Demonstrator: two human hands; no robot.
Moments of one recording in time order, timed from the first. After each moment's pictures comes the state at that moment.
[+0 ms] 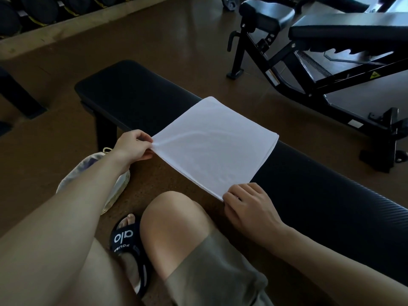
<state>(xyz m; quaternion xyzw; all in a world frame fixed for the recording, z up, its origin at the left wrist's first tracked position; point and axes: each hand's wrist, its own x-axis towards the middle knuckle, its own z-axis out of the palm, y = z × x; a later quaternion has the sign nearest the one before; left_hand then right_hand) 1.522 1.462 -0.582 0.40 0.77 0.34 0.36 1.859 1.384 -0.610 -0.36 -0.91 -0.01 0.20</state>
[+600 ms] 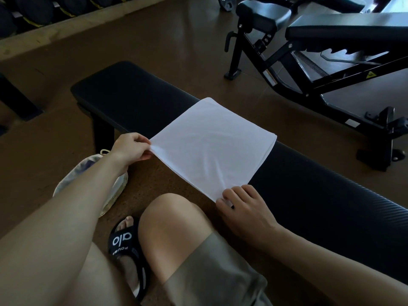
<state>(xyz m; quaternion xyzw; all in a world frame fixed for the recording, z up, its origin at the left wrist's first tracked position) 1.523 1.464 -0.580 0.38 0.77 0.34 0.37 1.857 1.384 -0.628 -0.32 -0.93 -0.11 0.17</state>
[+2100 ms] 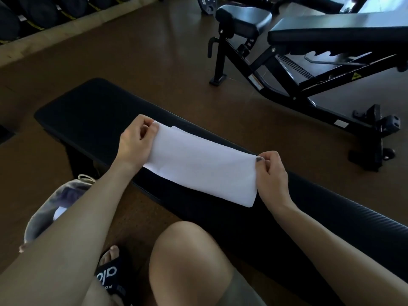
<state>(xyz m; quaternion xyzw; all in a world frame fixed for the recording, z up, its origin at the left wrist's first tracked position) 1.578 1.552 -0.561 0.56 0.69 0.41 0.20 1.889 1.511 -0.580 -0.69 -0.51 0.34 0.39</state>
